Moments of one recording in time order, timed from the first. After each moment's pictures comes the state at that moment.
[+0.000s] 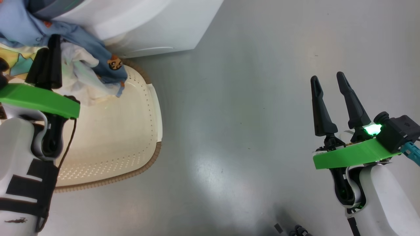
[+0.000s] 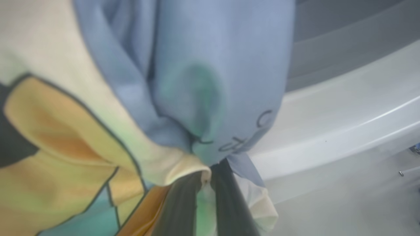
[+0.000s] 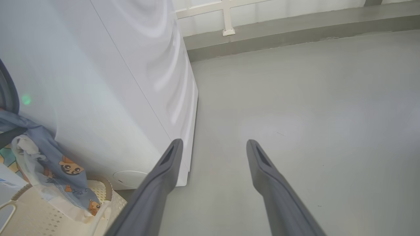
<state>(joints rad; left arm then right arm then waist) -0.85 0.39 -0.39 0.65 -0.82 -0.13 -0.25 -0.34 -0.08 0.10 0.14 0.37 0.13 -0.25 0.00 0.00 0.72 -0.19</state>
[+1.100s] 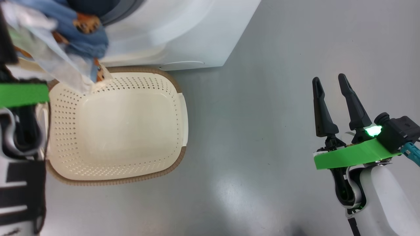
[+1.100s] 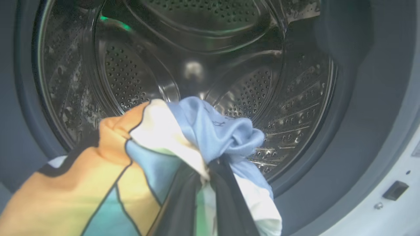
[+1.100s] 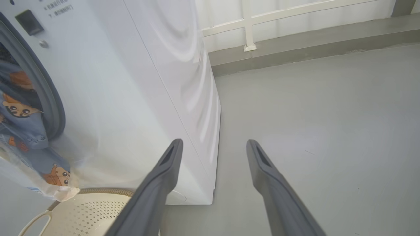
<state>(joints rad) -0.74 0.28 -0.05 0.29 -0.67 -0.13 -0.26 -0.34 -0.08 0.09 0.15 0.37 0.13 -0.25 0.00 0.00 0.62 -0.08</state>
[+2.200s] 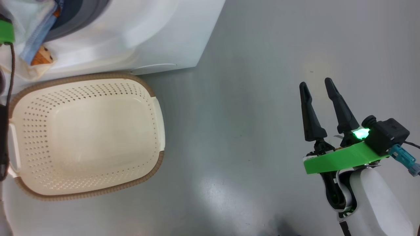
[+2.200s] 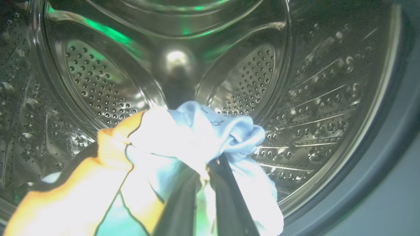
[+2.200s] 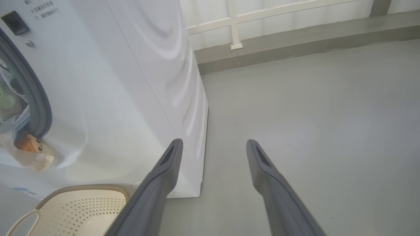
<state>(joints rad) -1.09 0.37 -0.15 0.64 -0.60 -0.13 -0.26 -0.34 -0.06 0.13 0.16 0.38 0.13 -0.25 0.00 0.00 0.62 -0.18</state>
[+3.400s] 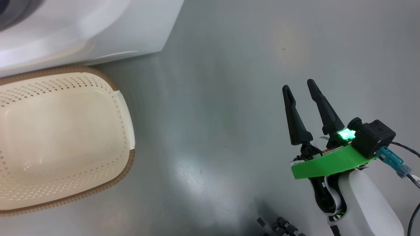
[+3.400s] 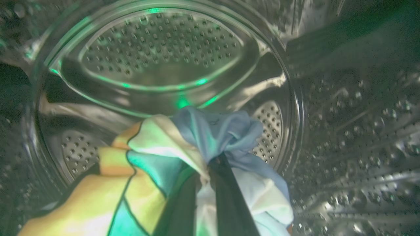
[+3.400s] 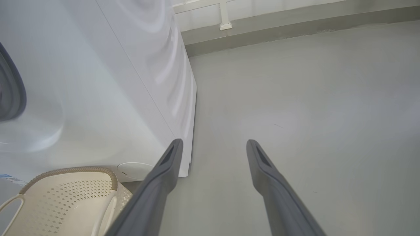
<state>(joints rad) -1.43 0.51 -0.14 0.69 -0.45 -0.13 -0.26 -0.34 -0.05 0.20 0.14 0.39 0.13 -0.25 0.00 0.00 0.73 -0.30</state>
